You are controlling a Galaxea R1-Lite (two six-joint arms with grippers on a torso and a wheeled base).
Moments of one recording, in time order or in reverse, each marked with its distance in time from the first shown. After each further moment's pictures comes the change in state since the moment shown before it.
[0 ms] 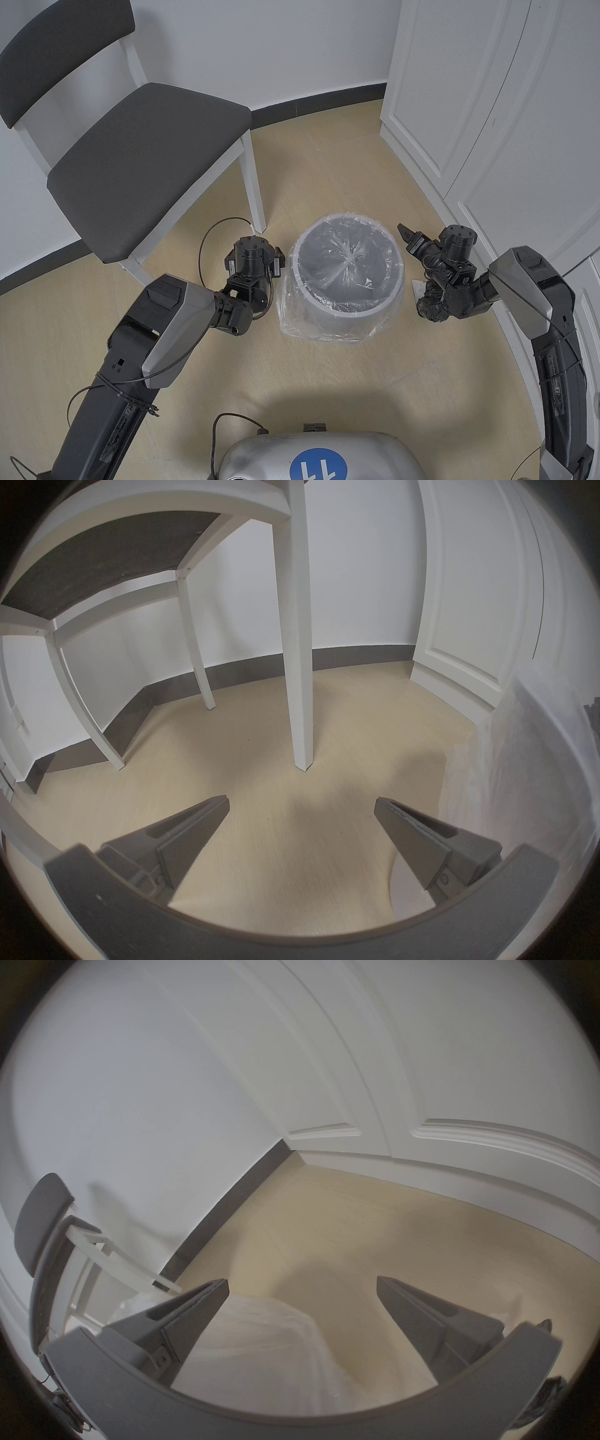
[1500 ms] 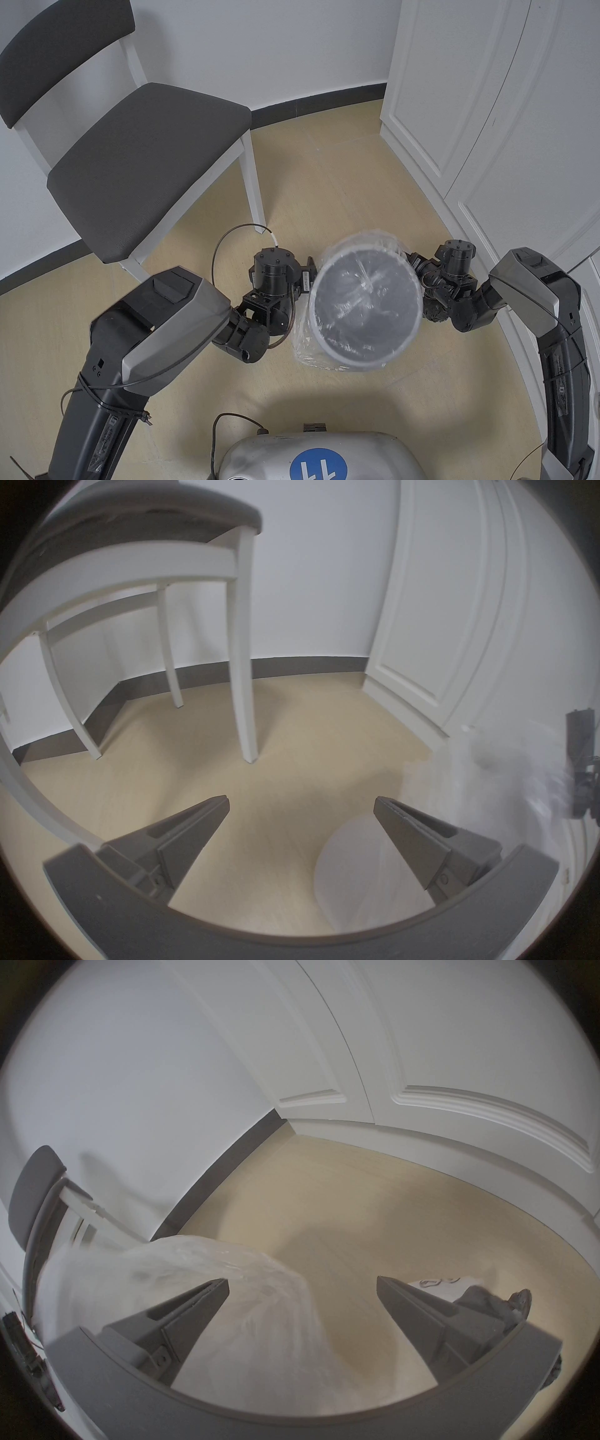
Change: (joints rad) left arm -0.138 -0.205 0.422 -0.219 -0.037 -0.068; right arm 0.014 -0.054 0.199 -0.001 0.047 -0.056
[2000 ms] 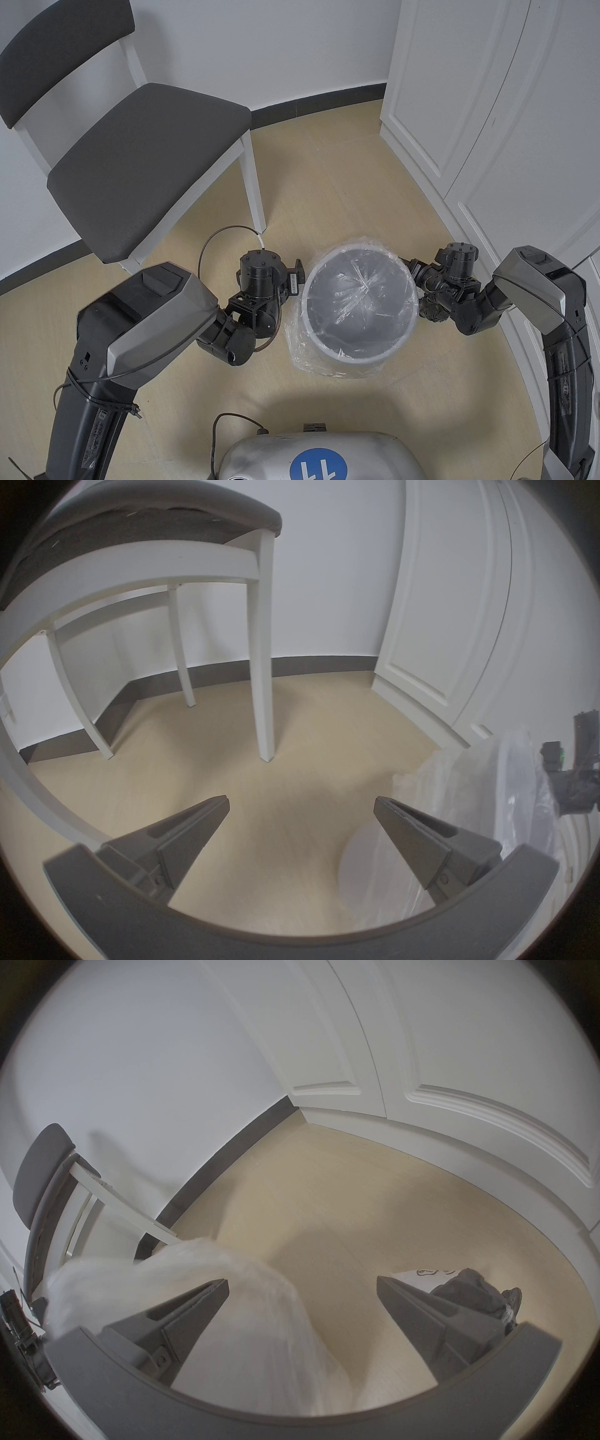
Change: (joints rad) left arm 0.027 -0.052 0.125 -0.061 0.001 0.001; right arm 0.000 -0.043 0.087 -0.002 0.032 -0.070
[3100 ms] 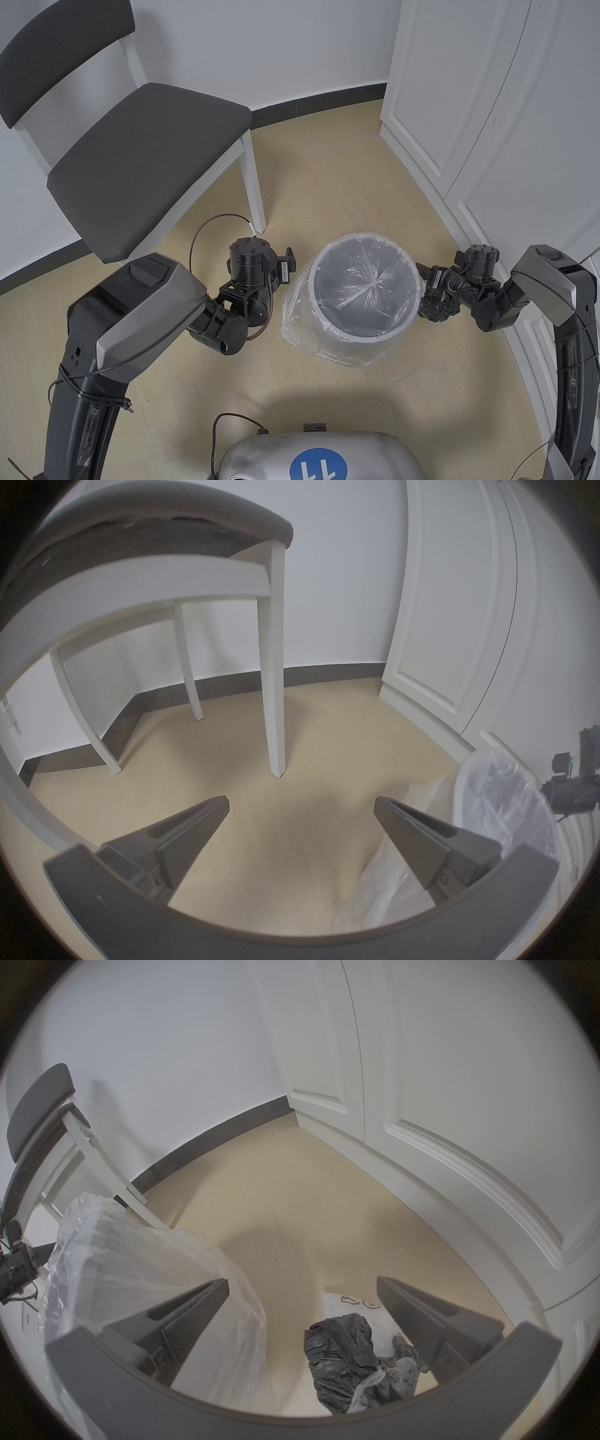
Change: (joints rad) left arm 0.029 -0.027 -0.018 0.011 0.002 0.040; right arm -0.117 -0.018 0.053 0.005 0.002 -0.279
